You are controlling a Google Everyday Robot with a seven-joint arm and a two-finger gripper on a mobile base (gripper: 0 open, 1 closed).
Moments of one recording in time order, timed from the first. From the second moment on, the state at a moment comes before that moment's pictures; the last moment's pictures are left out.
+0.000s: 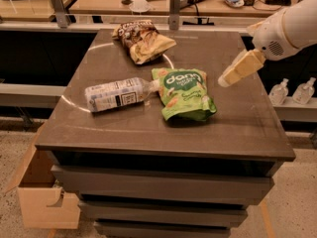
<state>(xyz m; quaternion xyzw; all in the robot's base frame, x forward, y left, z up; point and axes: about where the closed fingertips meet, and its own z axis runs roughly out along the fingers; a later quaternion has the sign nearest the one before) 0.609 -0.198 0.943 -0.48 0.79 0.05 0.38</state>
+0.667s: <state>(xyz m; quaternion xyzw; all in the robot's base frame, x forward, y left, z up) 0.663 -0.145 0.947 -0.47 0.74 0.09 0.48</state>
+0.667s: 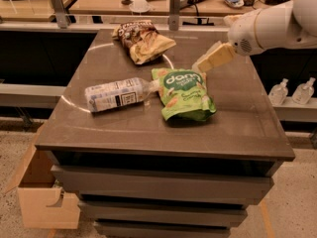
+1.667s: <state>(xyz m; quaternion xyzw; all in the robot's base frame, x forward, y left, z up) 0.757 -0.083 0.908 -0.39 0.75 0.17 0.51</state>
